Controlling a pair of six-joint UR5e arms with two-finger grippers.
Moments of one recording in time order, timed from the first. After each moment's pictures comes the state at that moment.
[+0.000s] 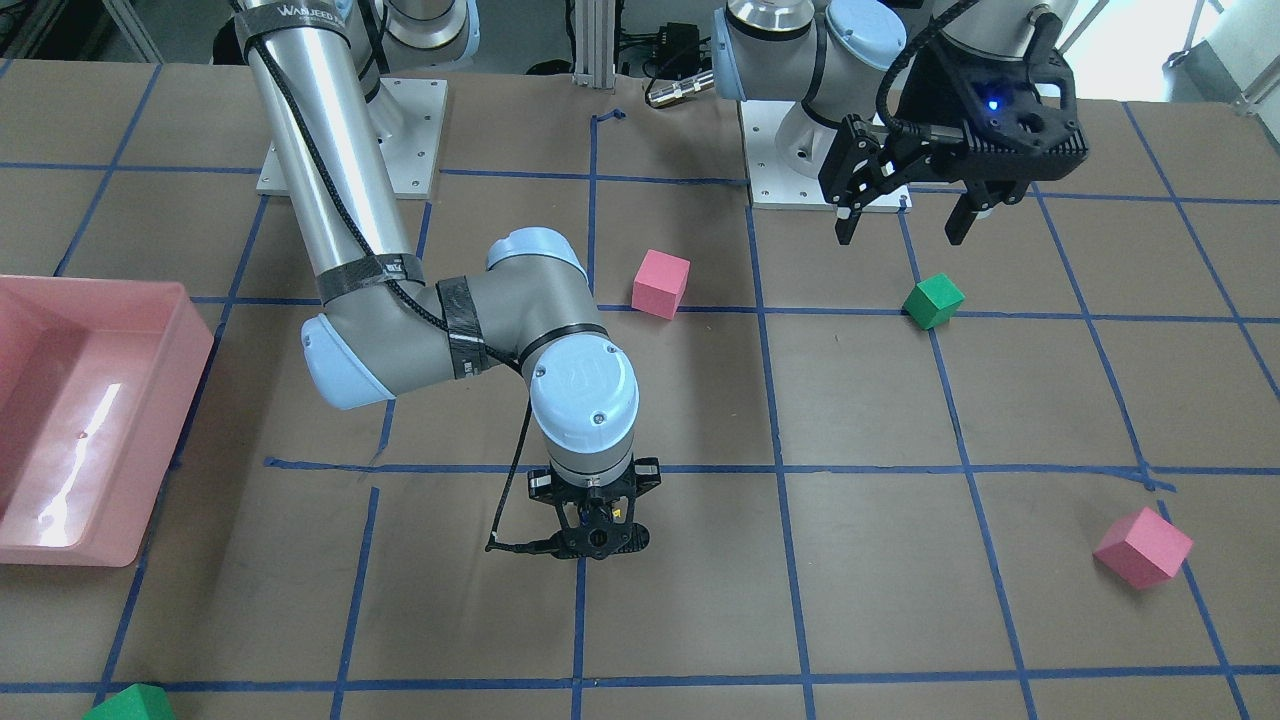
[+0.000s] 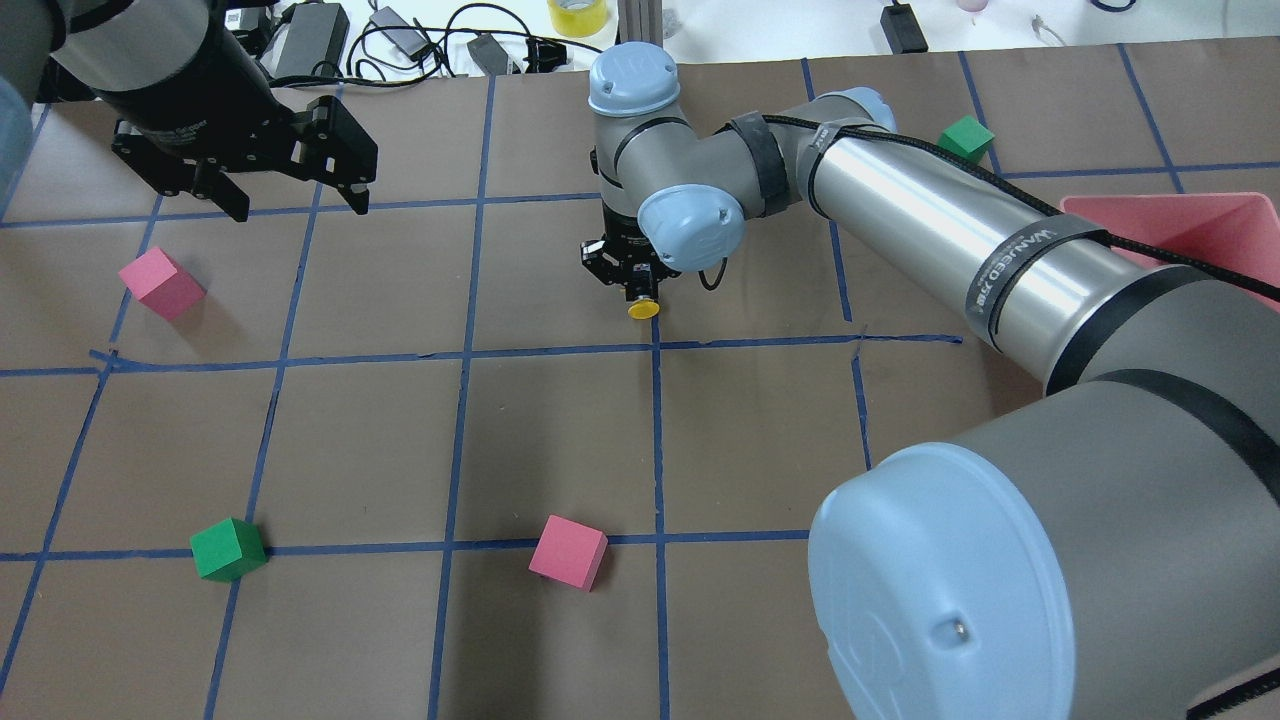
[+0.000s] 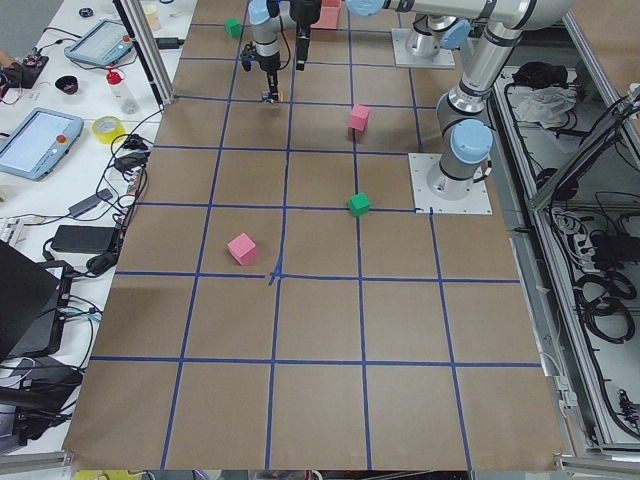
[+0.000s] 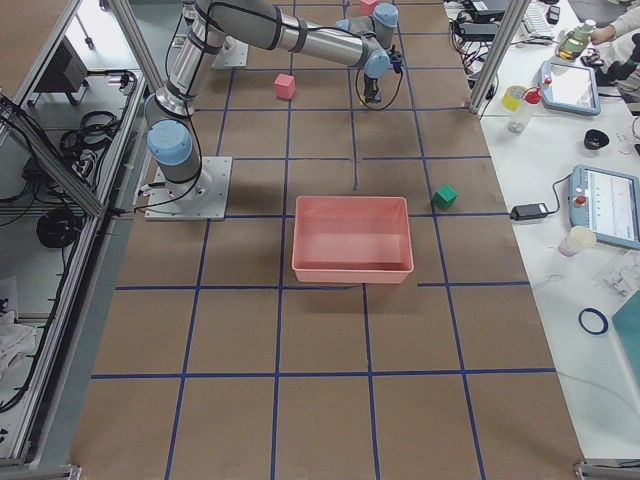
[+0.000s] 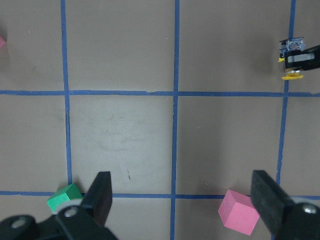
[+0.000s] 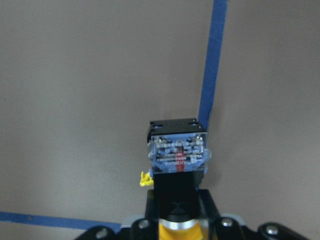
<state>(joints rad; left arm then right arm) -1.56 -1.52 -1.54 -1.54 1.58 -0.01 1.93 -0.89 1.36 -1.99 -1.52 0.26</state>
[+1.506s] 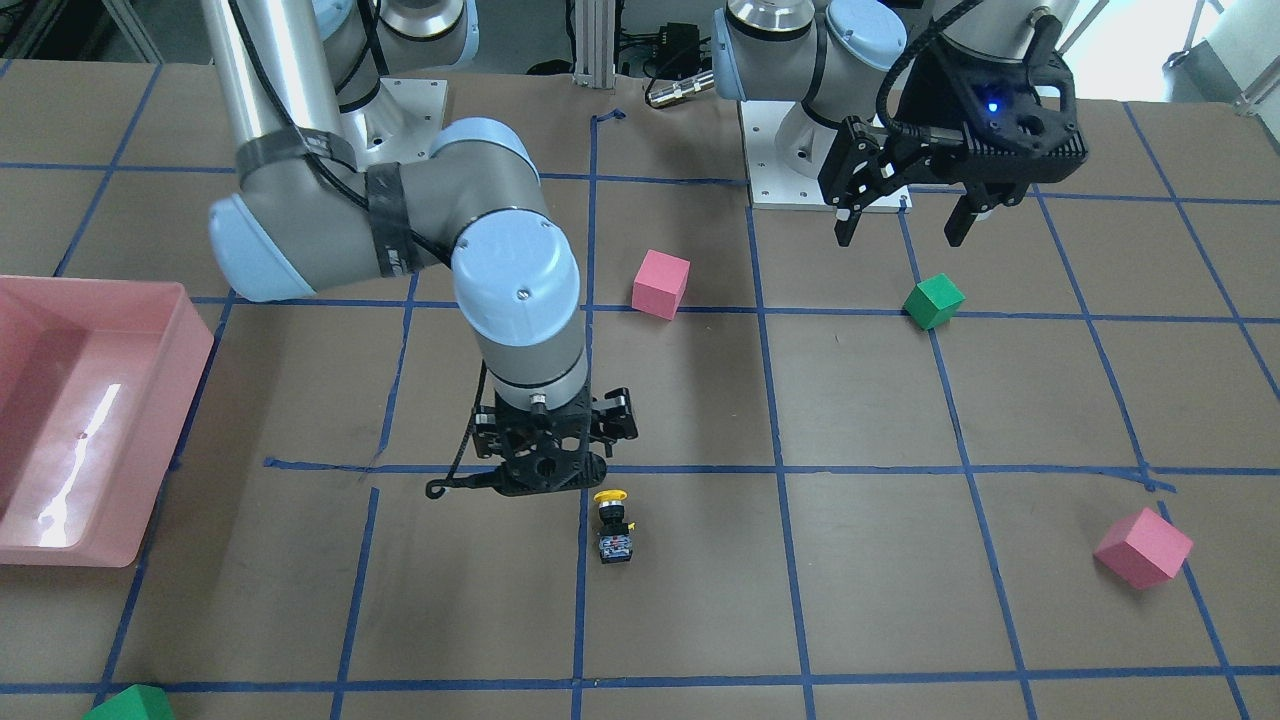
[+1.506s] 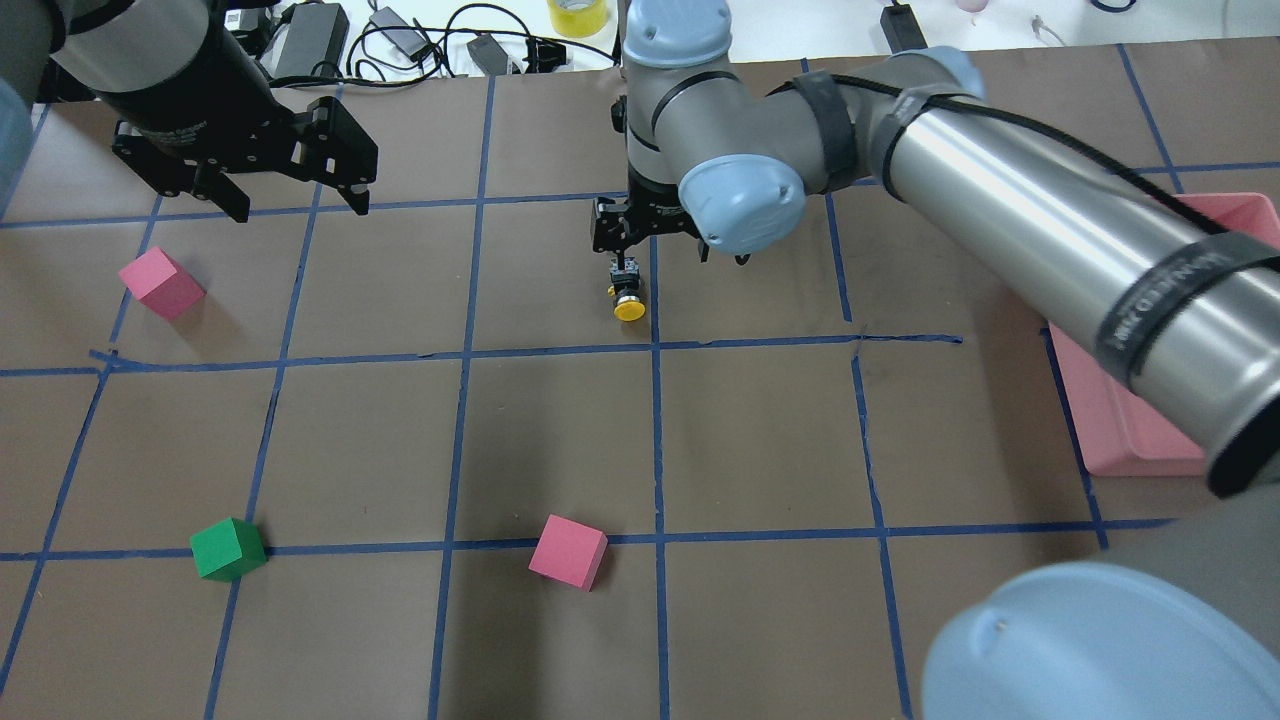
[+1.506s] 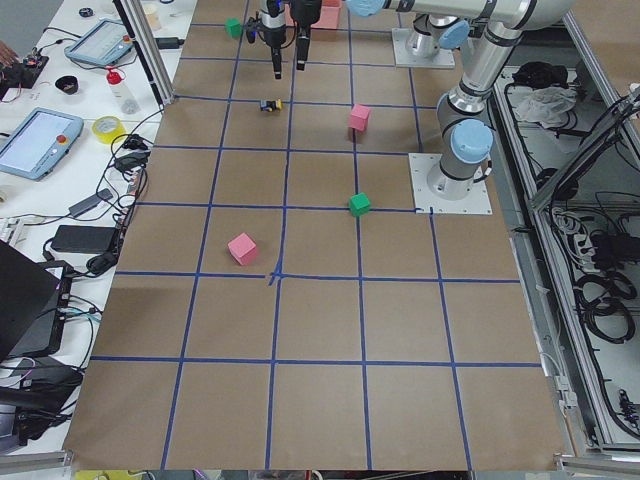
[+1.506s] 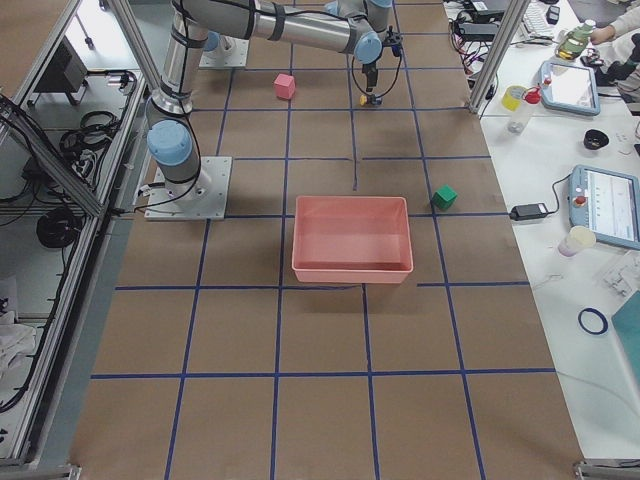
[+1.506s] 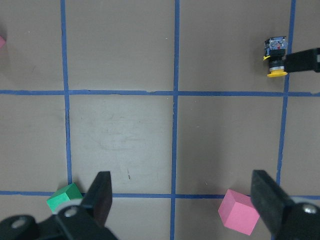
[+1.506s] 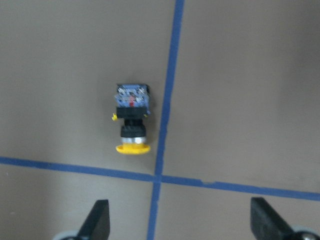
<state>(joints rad) -1.56 -1.52 -1.54 -1.54 1.58 -0.01 1.86 -1.14 1.47 -1.94 -1.51 0.18</state>
